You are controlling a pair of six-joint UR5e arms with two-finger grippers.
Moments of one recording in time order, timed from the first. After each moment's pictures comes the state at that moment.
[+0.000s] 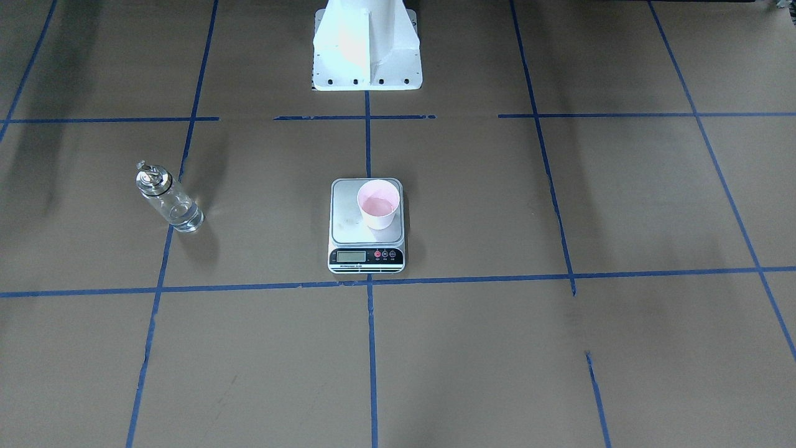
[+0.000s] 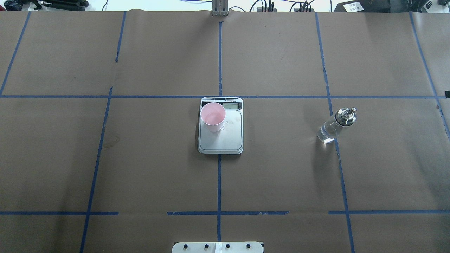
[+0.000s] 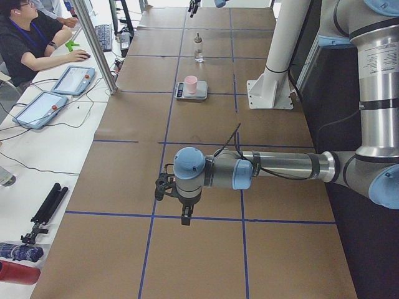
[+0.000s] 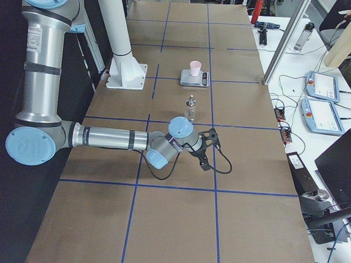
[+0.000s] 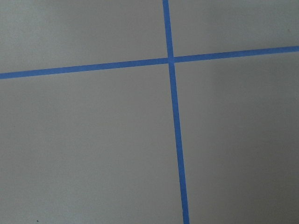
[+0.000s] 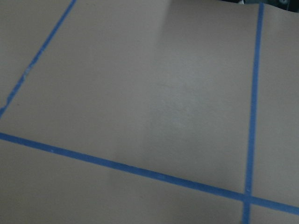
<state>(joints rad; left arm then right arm) -1.60 -1.40 -1.76 -1.62 -2.36 0.07 1.39 -1.70 1.61 -0.82 2.23 0.34</state>
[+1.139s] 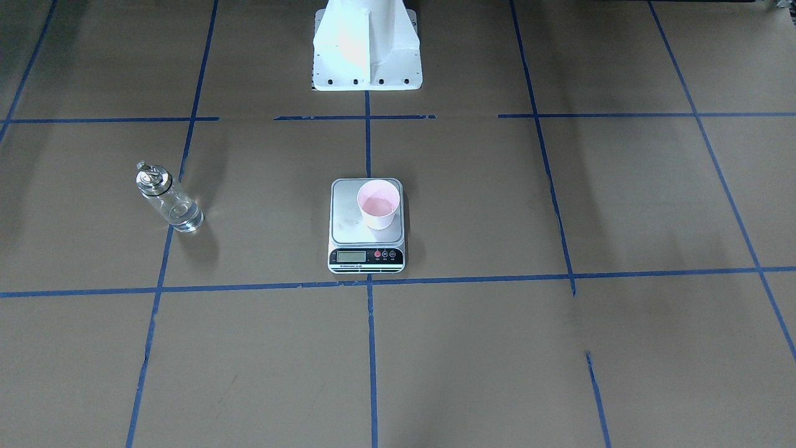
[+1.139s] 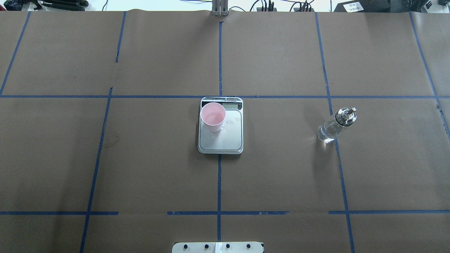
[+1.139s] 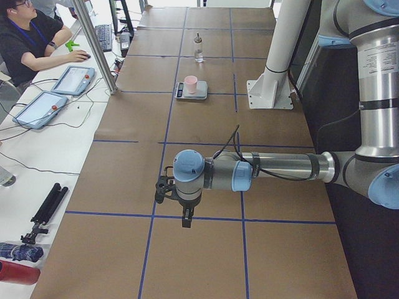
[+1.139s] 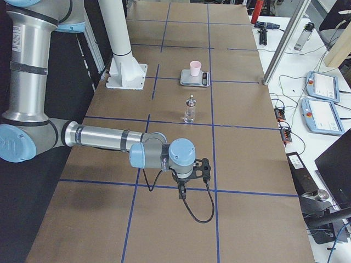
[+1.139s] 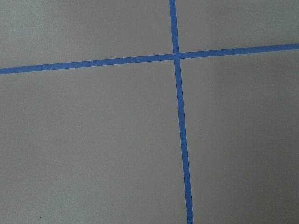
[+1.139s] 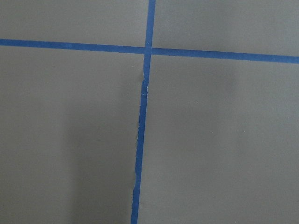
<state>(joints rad) -1.59 -1.40 -1.74 -1.61 -2.36 0.07 1.59 -1.74 1.67 -1.46 2.39 -0.06</state>
